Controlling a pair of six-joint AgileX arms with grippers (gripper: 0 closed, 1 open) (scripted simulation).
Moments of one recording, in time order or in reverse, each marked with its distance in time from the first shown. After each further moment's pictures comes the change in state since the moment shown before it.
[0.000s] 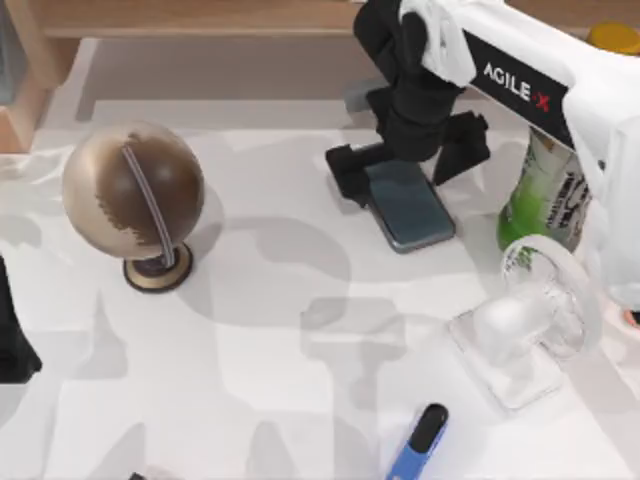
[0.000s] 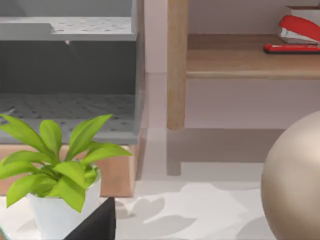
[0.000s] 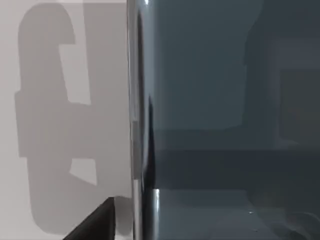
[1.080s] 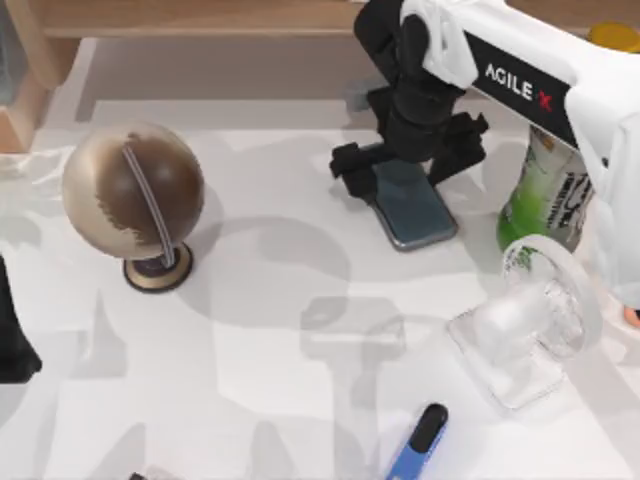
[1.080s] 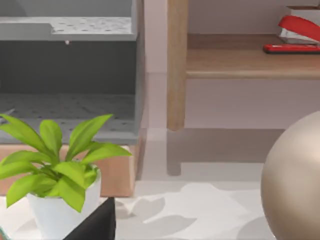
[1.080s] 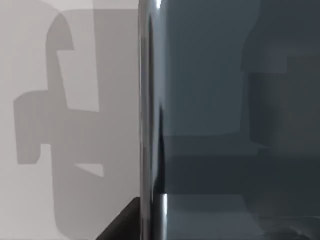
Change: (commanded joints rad) left arm 0.000 0.000 0.000 0.000 0.000 0.000; right arm 0.000 0.008 -0.037 0.046 0.000 0.000
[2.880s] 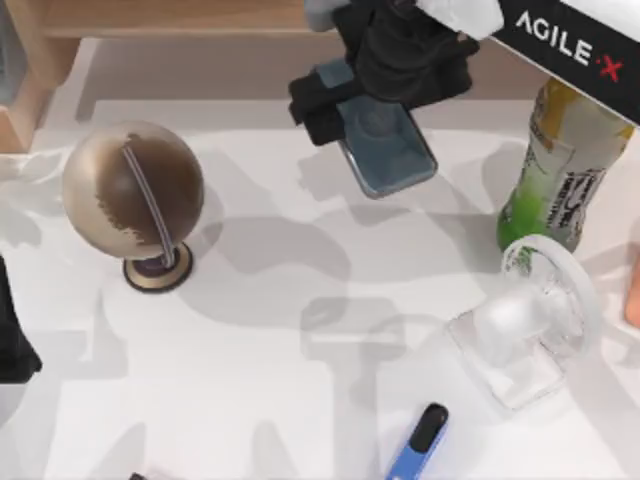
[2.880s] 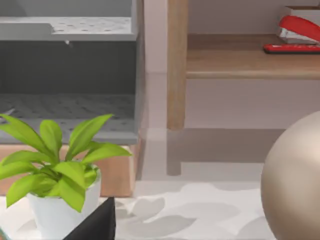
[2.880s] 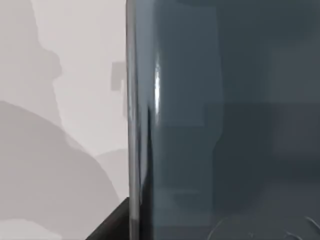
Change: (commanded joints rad) left arm 0.000 0.000 0.000 0.000 0.000 0.000; right arm 0.127 -0.385 -0.184 0.066 0.136 0.033
